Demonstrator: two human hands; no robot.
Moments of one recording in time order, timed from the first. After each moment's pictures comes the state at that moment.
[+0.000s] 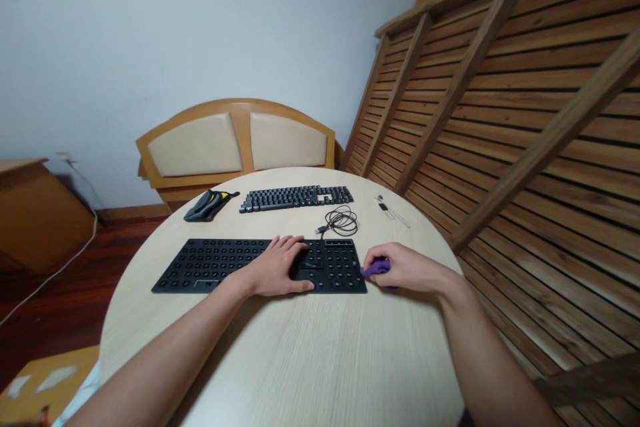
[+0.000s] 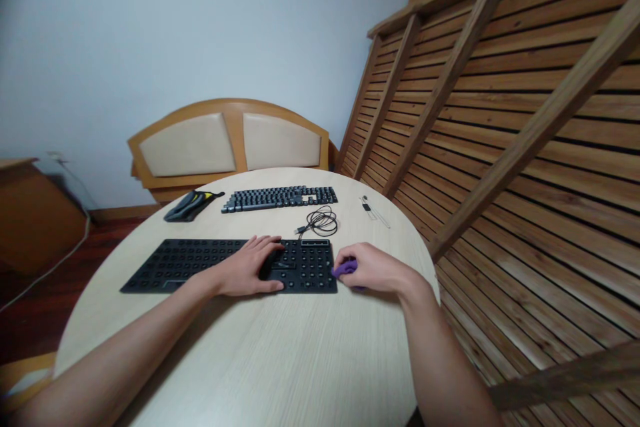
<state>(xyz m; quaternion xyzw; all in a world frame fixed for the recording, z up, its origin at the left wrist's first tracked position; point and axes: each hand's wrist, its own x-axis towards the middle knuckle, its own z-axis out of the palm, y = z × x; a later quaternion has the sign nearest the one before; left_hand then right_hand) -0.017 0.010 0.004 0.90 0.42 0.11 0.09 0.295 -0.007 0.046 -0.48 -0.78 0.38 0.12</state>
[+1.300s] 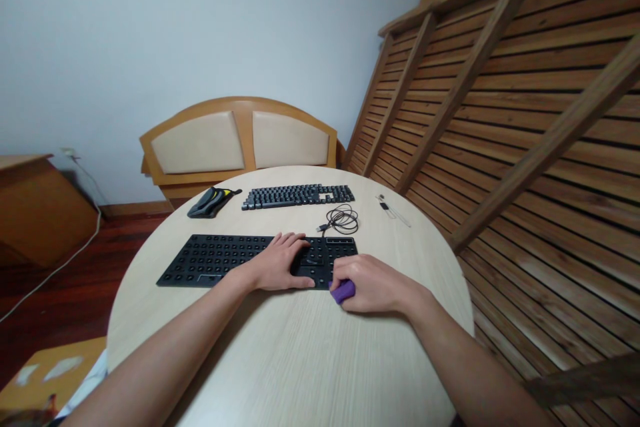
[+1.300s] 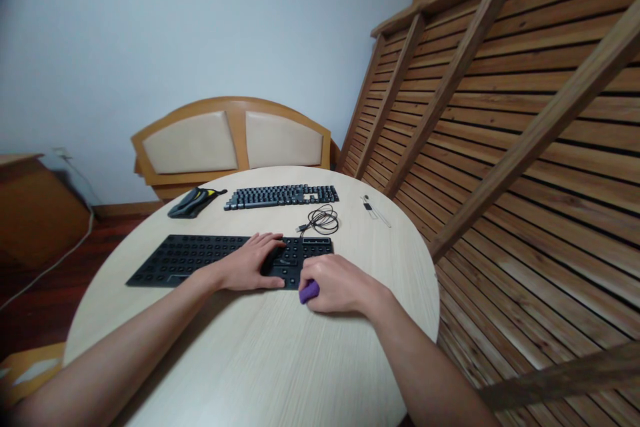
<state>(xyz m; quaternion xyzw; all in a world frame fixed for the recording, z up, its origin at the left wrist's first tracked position) -0.017 0.011 0.003 0.90 0.41 0.12 0.08 0.236 -0.027 0.037 -0.31 -0.93 0.16 0.12</state>
